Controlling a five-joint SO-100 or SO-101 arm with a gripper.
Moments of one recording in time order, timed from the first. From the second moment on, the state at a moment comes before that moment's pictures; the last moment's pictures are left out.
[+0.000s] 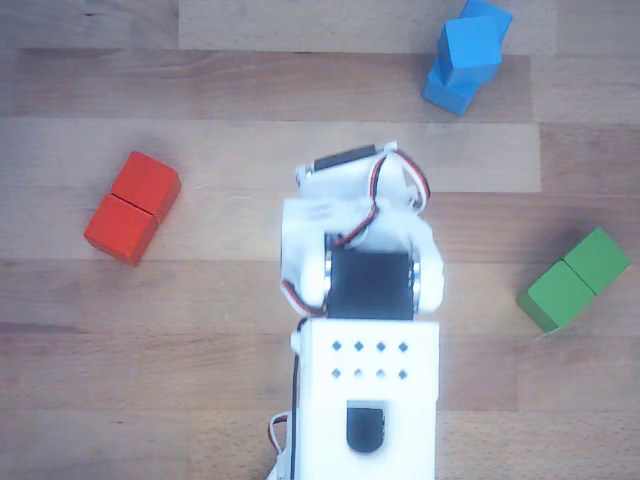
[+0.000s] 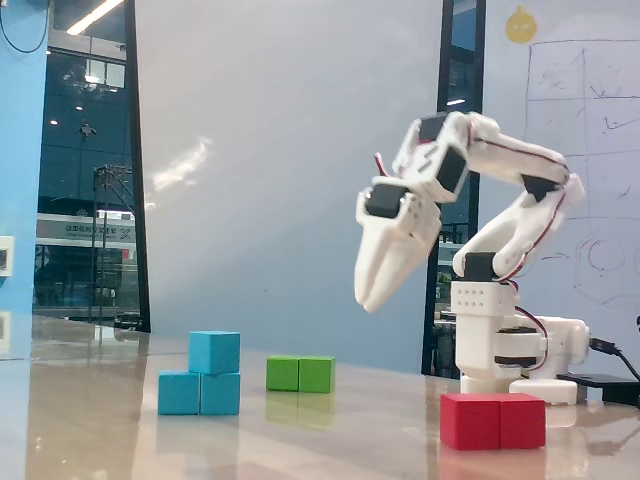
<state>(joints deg) -1.9 147.7 142.0 66.8 -18.3</state>
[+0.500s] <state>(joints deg) -2.2 171.3 163.3 65.7 -5.8</state>
